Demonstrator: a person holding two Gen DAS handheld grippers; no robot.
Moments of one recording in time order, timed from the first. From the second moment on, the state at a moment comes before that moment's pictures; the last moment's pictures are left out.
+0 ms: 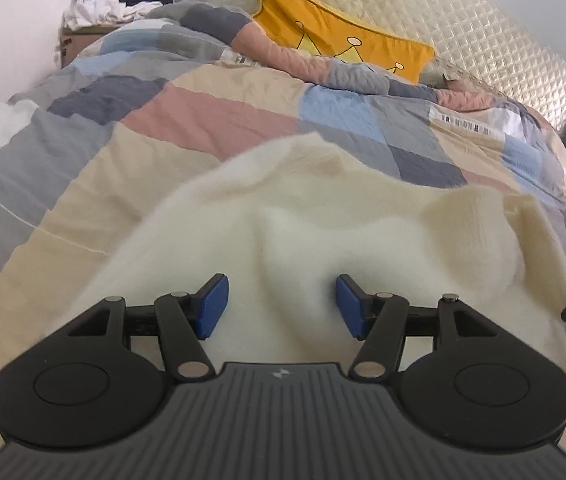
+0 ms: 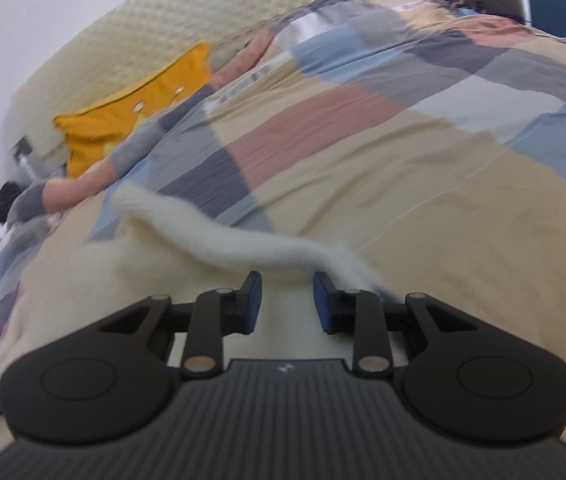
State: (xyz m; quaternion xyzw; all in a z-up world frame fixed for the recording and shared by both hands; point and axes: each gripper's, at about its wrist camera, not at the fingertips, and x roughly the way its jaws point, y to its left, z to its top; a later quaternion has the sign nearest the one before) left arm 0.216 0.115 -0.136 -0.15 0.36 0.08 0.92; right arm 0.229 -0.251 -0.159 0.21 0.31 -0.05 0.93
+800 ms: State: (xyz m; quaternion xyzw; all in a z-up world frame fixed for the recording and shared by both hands) left arm 0.201 0.107 -0.130 -0.12 0.35 0.10 0.93; right arm 0.183 -0.226 -0.120 0.16 0.26 0.02 0.95
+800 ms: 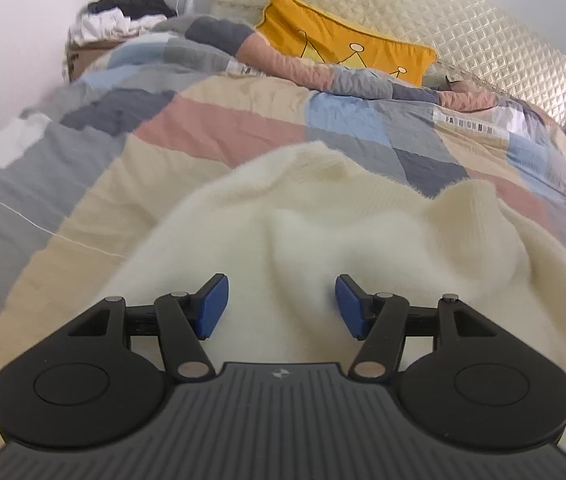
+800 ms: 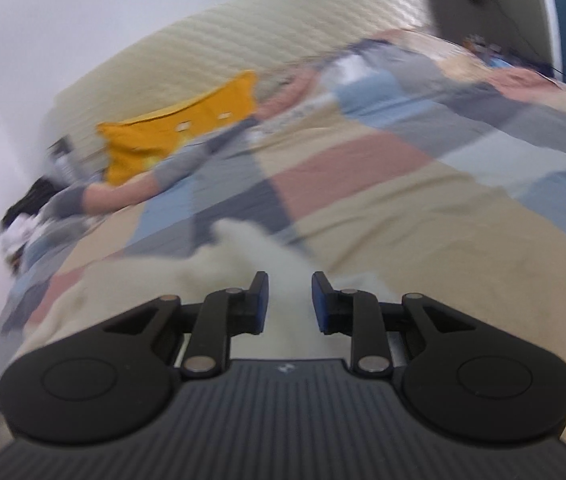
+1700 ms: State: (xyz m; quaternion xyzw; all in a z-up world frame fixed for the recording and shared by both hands) left arm 0.155 0.108 -0.121 -0.16 0.34 0.08 0.92; right arm 0.146 -0.221 -0.156 0.15 0.29 -0.13 0.94
